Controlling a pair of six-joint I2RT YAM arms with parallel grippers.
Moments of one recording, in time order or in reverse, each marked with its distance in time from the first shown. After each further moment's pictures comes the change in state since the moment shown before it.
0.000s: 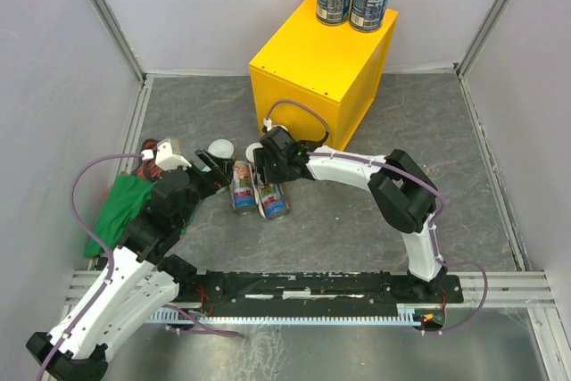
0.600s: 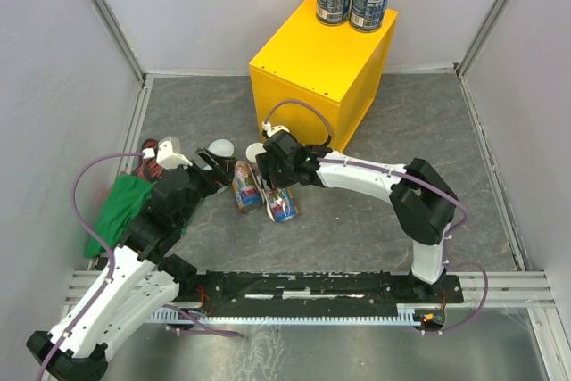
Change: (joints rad) left arm 0.000 0.007 -0.002 0.034 0.021 -0.001; right arm 0.040 -0.149 -0.100 -0.041 0.070 -0.132
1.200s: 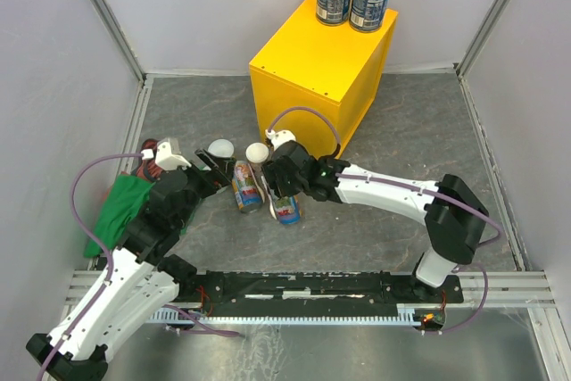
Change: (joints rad) left arm 0.000 -0.017 0.000 -0.008 0.006 0.000; right arm 0.076 -0.214 -0.149 0.026 0.094 -0.075
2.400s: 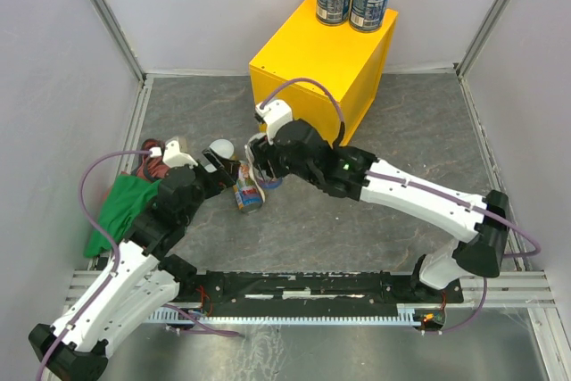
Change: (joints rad) left arm 0.000 0.053 -0.016 0.008 0.016 0.000; right arm 0.095 -0.149 0.232 -0.094 0.106 -0.186
